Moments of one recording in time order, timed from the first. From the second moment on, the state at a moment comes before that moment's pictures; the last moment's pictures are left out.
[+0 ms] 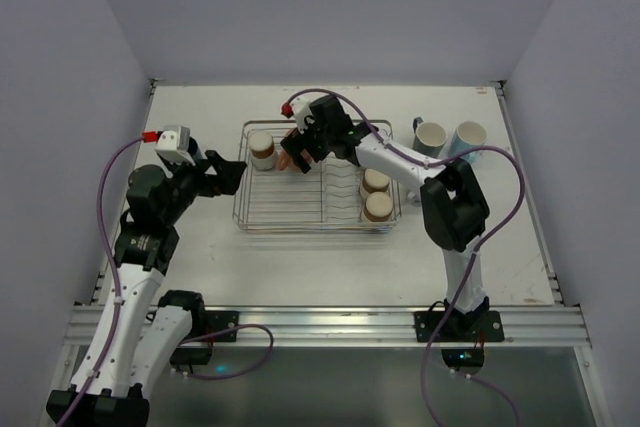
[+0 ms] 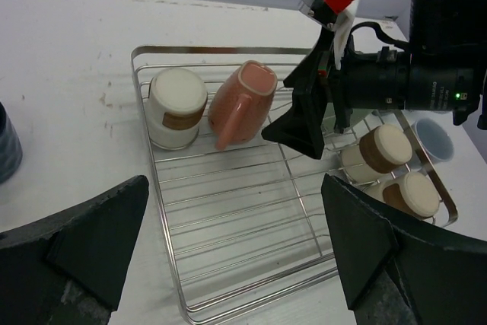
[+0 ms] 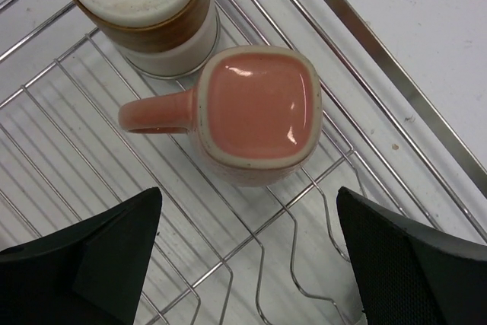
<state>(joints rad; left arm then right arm) -0.10 0.69 0.71 -0.20 0.28 -0.34 0.68 2.03 1.64 -0.32 -0.09 -0.19</state>
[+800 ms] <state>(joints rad) -0.10 0.69 0.70 -0.20 0.28 -0.31 0.67 2.17 1.74 -0.15 -0.12 -0.12</state>
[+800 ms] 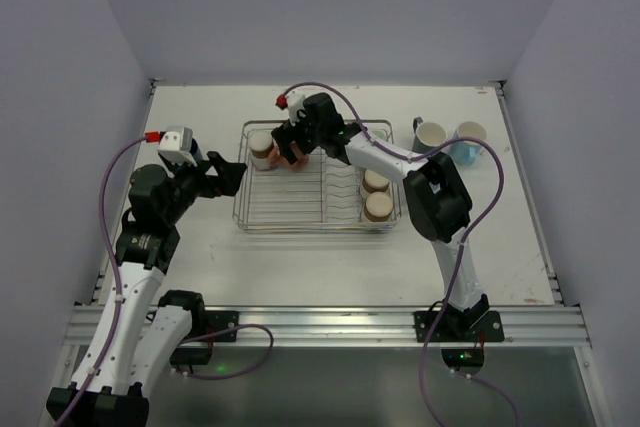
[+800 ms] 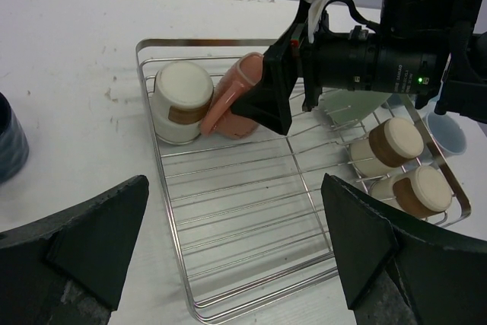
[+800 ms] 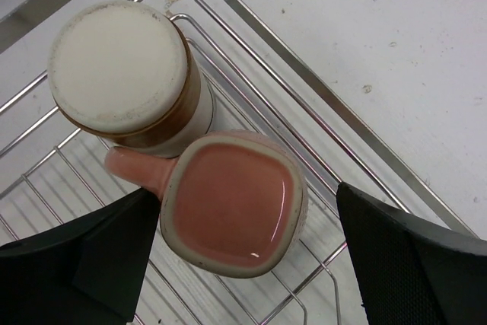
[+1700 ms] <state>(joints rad) -0.10 0.70 0.66 -0.16 0.36 -0.36 0.68 1.81 1.21 0.25 -0.03 0.21</state>
